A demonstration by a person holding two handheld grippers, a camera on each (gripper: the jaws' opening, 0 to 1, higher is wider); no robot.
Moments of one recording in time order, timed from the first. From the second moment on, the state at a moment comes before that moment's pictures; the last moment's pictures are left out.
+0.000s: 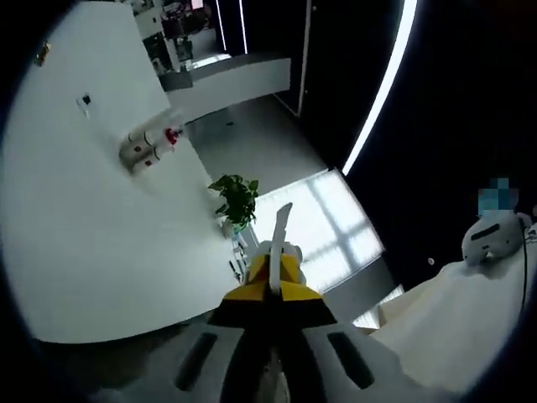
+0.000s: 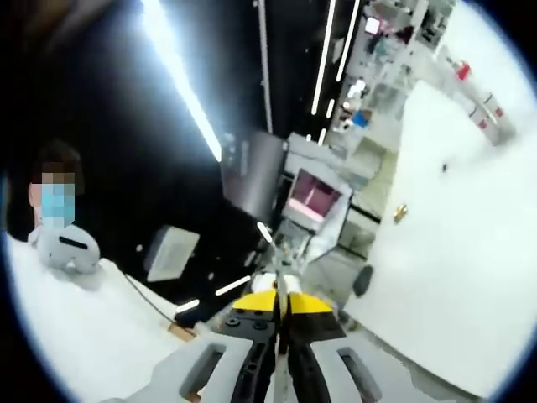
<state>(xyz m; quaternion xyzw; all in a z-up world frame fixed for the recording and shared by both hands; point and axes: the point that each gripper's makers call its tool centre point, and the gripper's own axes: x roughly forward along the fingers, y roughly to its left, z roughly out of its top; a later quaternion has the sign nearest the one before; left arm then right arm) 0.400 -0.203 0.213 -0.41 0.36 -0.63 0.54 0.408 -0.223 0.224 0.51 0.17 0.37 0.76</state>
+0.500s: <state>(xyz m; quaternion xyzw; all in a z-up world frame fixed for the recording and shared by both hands) 0.378 -0.208 0.201 -0.38 0.41 -0.65 0.52 0.427 -0.243 0.231 0.58 0.14 0.32 0.74</state>
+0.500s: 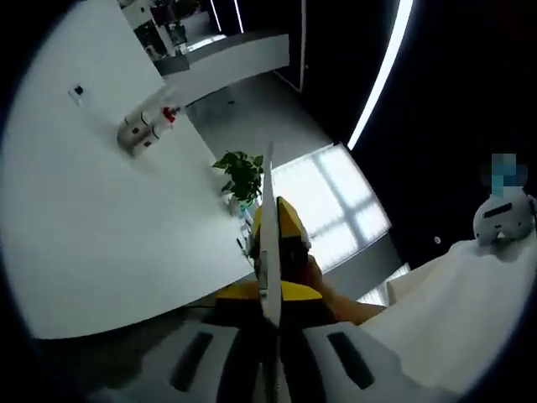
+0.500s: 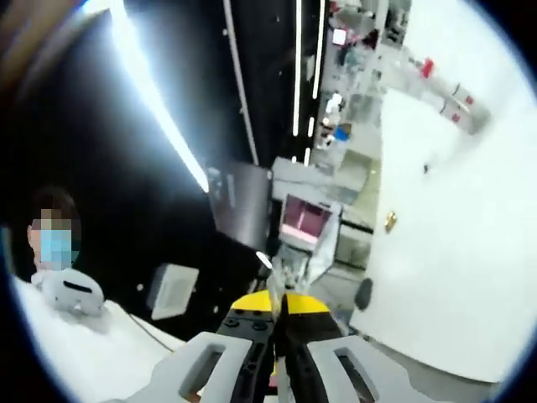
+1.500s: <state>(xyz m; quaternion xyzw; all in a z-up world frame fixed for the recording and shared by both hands) 0.434 -0.192 0.216 -0.48 0.34 -0.57 0.57 0.412 -0.223 0.217 0.54 0.19 0.36 0.74</state>
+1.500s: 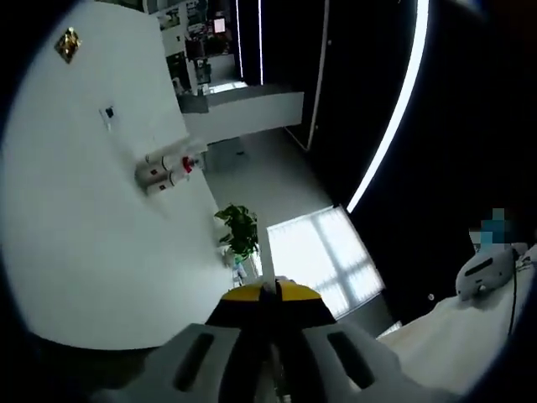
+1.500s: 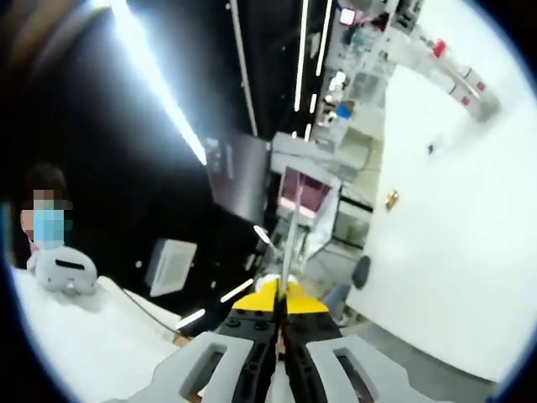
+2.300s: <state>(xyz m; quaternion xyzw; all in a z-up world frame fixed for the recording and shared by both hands) 0.493 -0.189 0.216 -0.48 0.34 -0.54 0.60 0.412 -0.242 0.193 0.26 0.14 0.25 0.92</state>
